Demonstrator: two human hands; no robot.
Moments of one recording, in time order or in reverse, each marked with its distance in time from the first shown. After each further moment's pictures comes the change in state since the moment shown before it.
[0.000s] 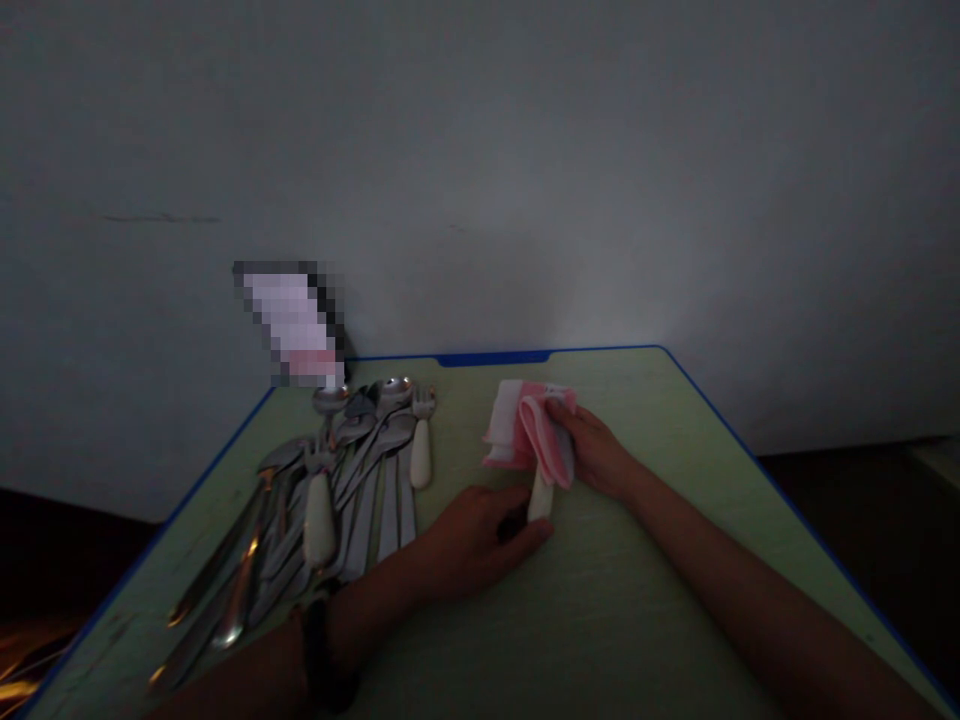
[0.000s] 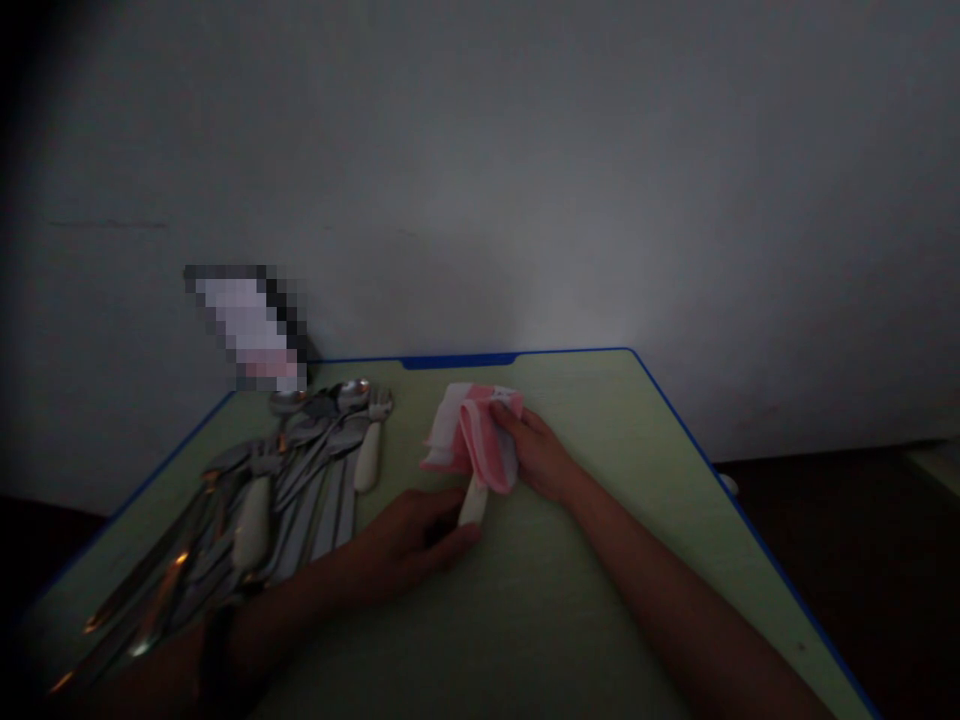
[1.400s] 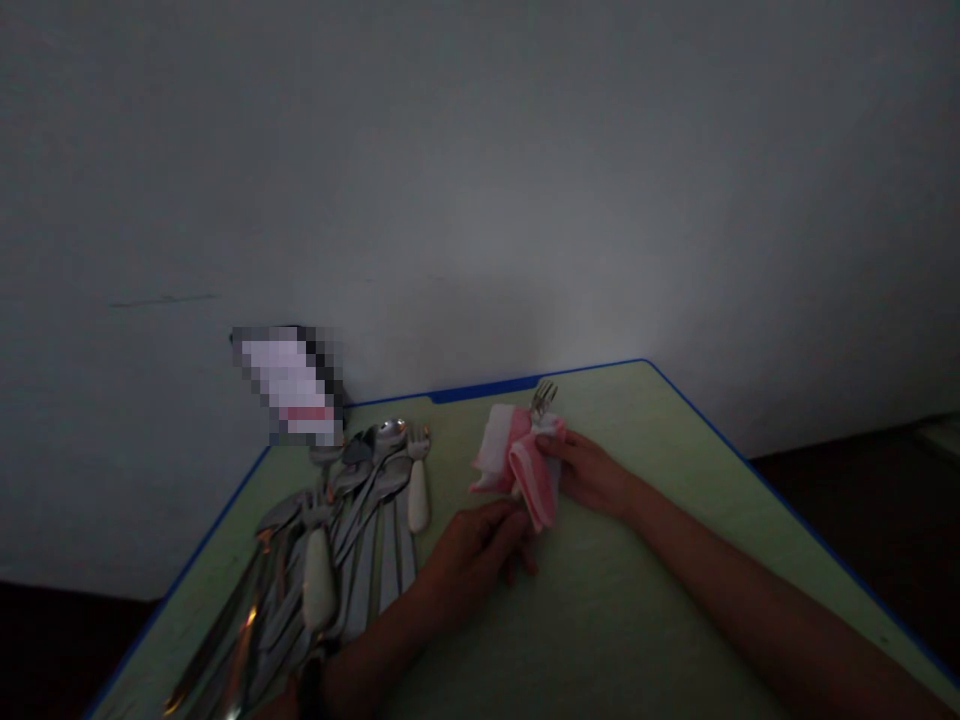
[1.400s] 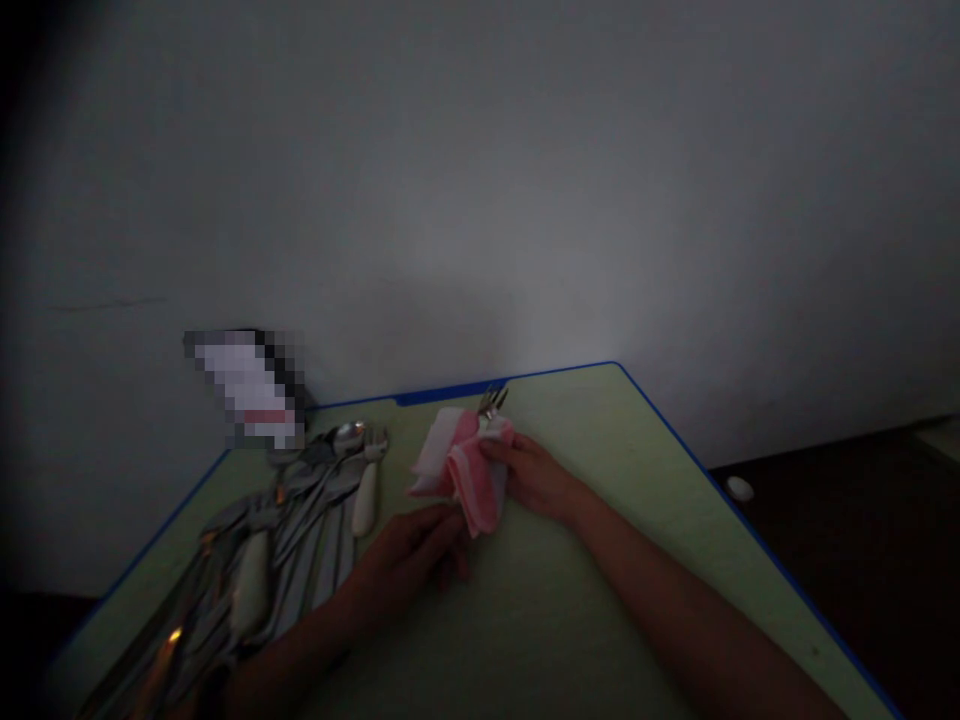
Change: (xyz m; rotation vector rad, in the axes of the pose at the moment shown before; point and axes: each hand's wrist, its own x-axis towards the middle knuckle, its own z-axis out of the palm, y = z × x) left_hand 0.007 -0.007 0.002 -0.424 0.137 -0.216; right_hand 0.000 -0.003 -0.006 0.130 -0.206 -0.009
